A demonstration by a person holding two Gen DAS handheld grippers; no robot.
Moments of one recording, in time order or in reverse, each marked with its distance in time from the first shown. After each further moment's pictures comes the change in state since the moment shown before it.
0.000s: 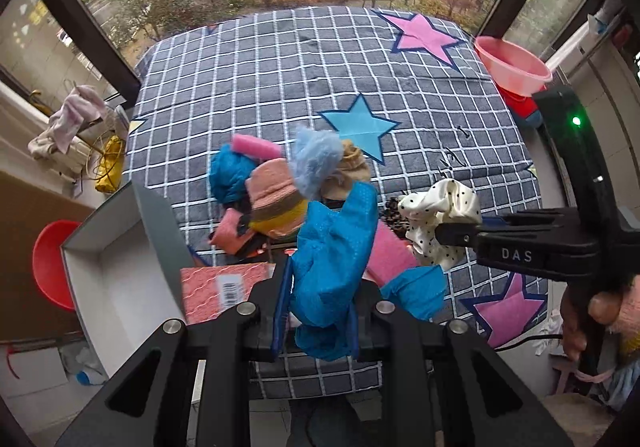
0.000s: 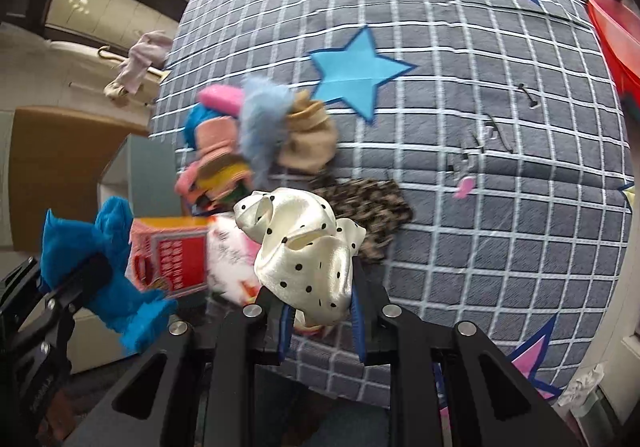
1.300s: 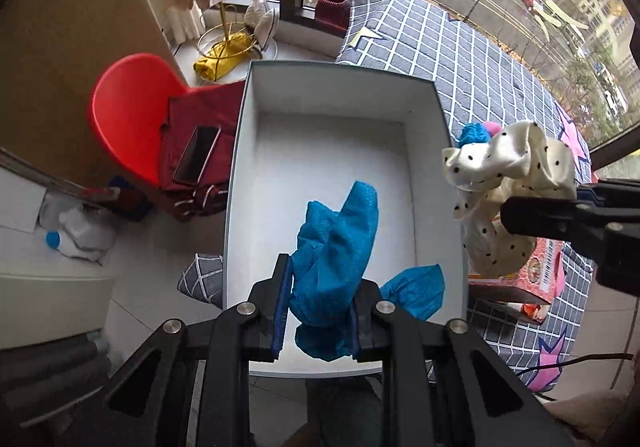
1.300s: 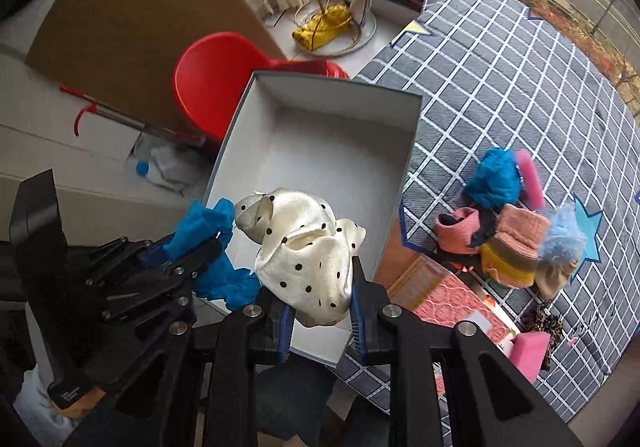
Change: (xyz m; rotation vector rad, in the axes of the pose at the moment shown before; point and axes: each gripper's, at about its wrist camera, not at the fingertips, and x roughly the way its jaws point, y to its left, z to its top) left arm 0.019 0.260 -0.155 -0.560 -0.004 0.056; right arm 0.085 0.337 -0.021 -0.609 0.130 -0.099
